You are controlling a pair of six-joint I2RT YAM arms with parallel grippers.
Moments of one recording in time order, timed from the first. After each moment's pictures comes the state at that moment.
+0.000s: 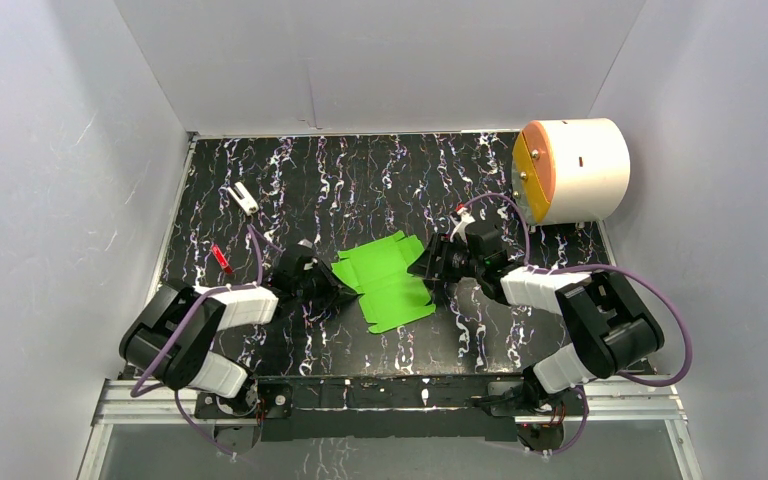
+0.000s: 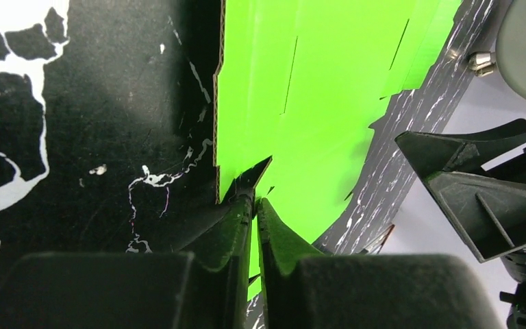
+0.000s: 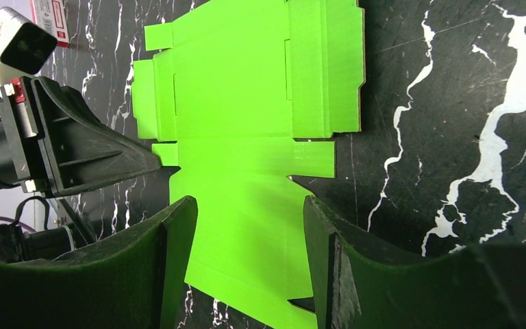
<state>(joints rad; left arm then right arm) -0.51 1.45 0.42 0.25 0.26 -1.16 0.49 1.48 0.53 0.35 -0.41 0.65</state>
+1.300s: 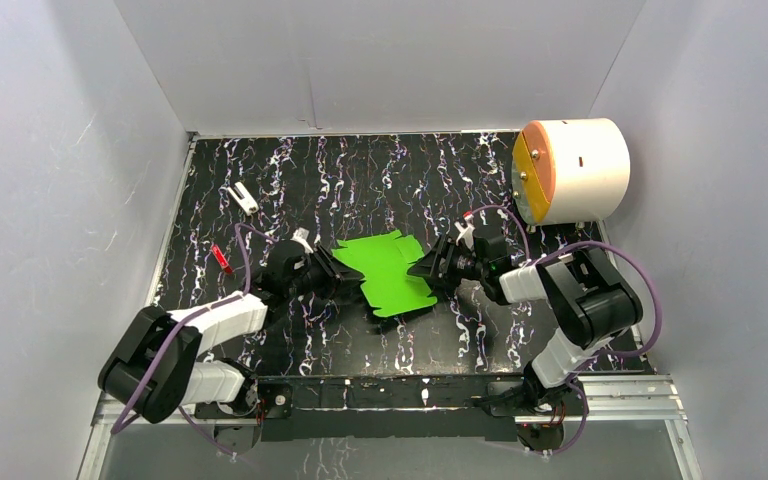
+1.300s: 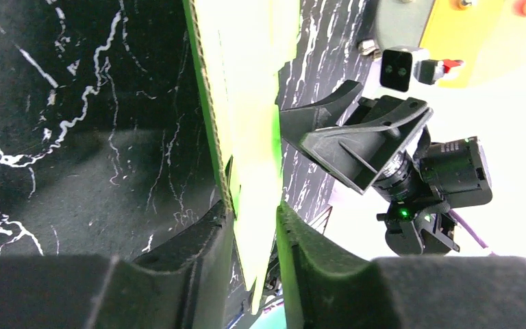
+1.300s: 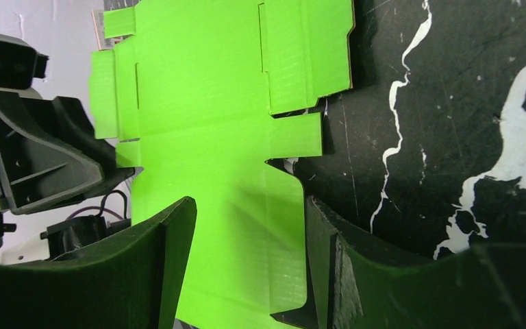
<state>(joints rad) -0.51 1.26 0.40 0.32 0.32 -1.24 0.41 1.64 0.49 0.58 -0.61 0.85</state>
